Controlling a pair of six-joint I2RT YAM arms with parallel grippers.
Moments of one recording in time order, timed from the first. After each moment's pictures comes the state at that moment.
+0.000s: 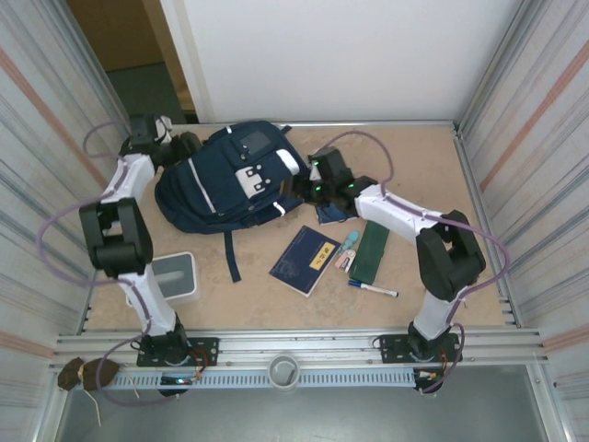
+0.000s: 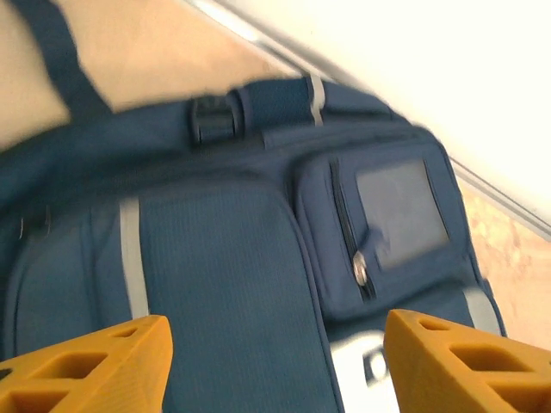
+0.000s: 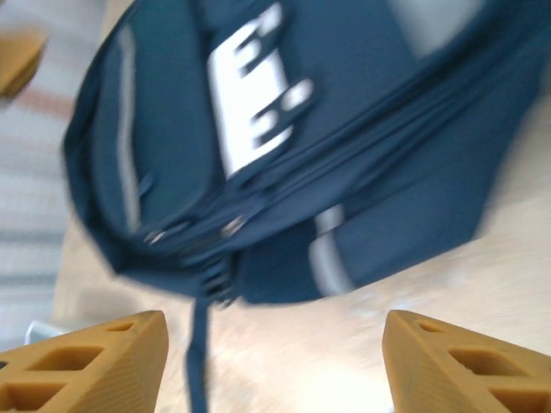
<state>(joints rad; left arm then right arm) 0.12 1.85 1.48 -0.37 0.39 -0.46 0.59 1.76 1.29 -0.24 -0.24 0.73</state>
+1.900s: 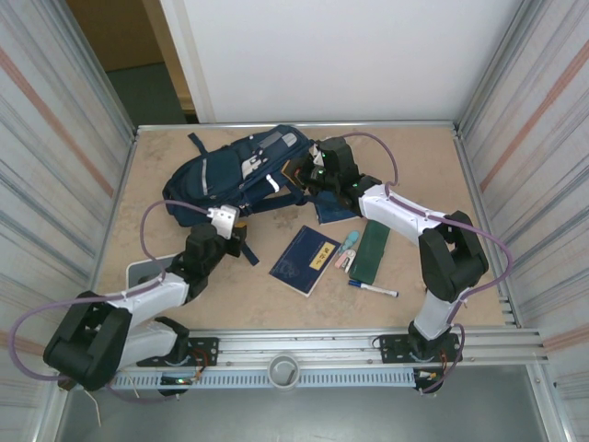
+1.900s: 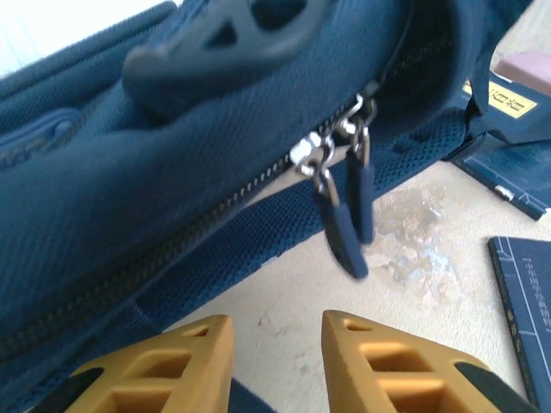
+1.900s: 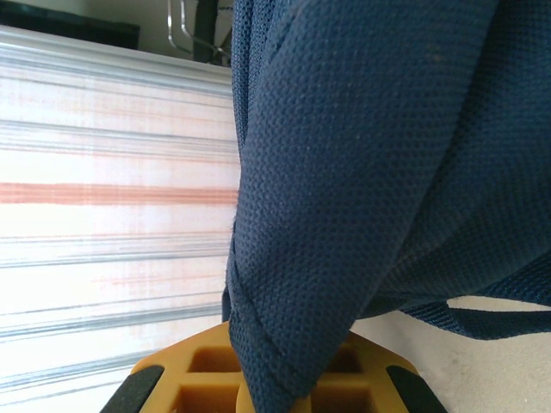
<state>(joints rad) -0.47 1.18 0.32 0.50 -0.10 -0.02 0.58 1.74 1.27 0.07 -0.34 1.20</state>
